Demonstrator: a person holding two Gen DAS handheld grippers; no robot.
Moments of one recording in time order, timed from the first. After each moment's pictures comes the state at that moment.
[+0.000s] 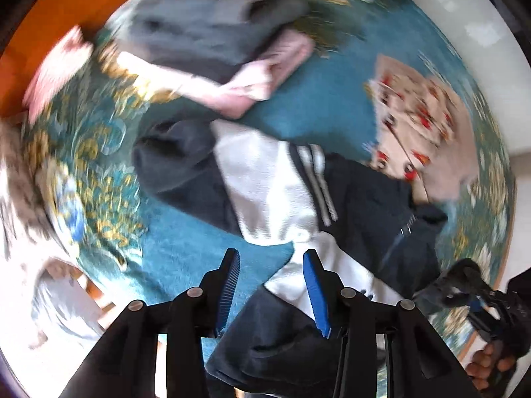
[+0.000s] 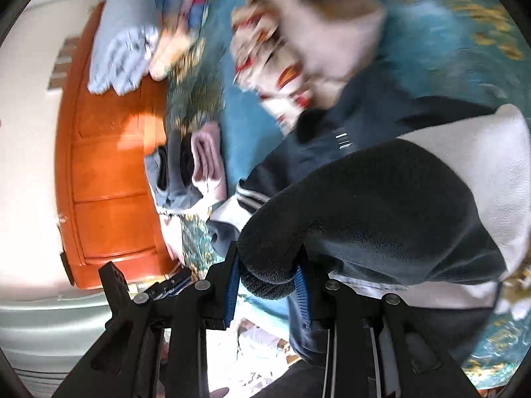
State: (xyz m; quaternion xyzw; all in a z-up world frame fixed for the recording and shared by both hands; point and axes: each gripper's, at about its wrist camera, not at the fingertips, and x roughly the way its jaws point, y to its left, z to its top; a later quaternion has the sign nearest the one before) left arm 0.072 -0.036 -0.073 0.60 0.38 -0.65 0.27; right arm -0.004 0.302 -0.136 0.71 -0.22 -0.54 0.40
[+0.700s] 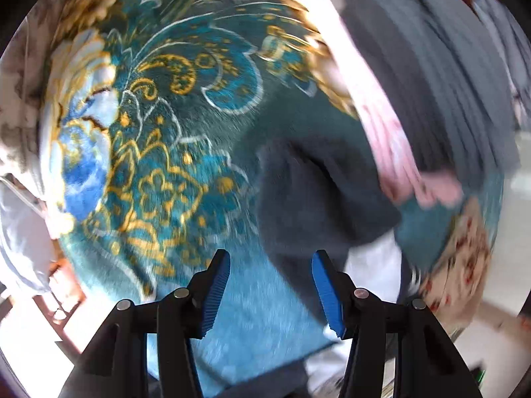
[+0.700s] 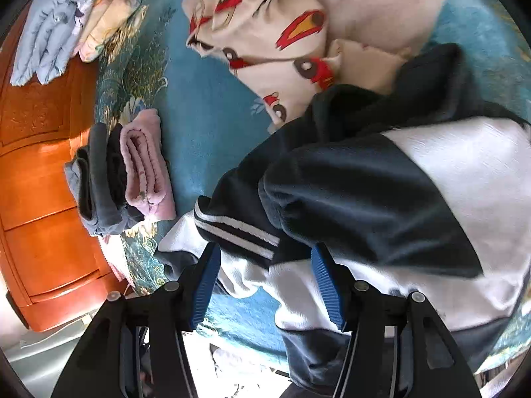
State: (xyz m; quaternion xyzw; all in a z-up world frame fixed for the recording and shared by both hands) left arm 0.189 -0.200 -0.203 0.48 0.59 -0.53 0.38; right arm -0.005 0.201 -0.173 0.76 -0.15 -0.57 0.28
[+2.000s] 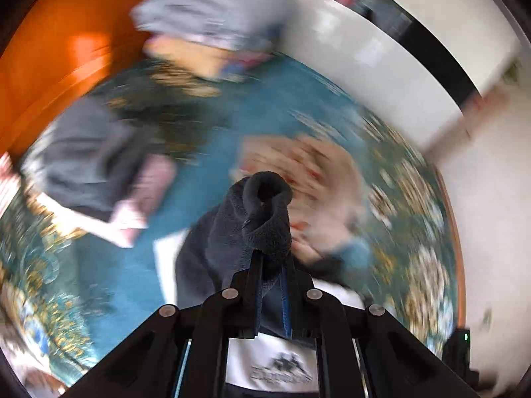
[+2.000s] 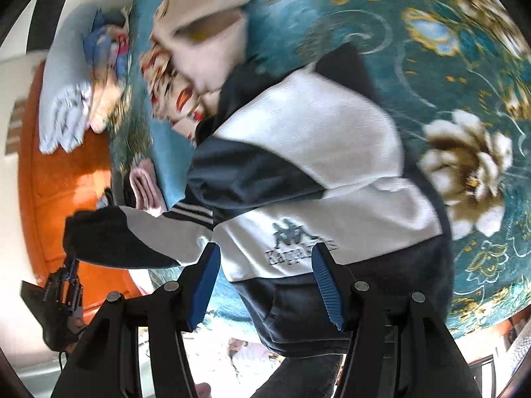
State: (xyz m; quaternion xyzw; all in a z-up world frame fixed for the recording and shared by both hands) left arm -0.016 0.087 0.002 0.46 0.24 -0.85 0.08; right arm 0.036 0.460 -0.164 0.71 -0.29 -0.59 0.23
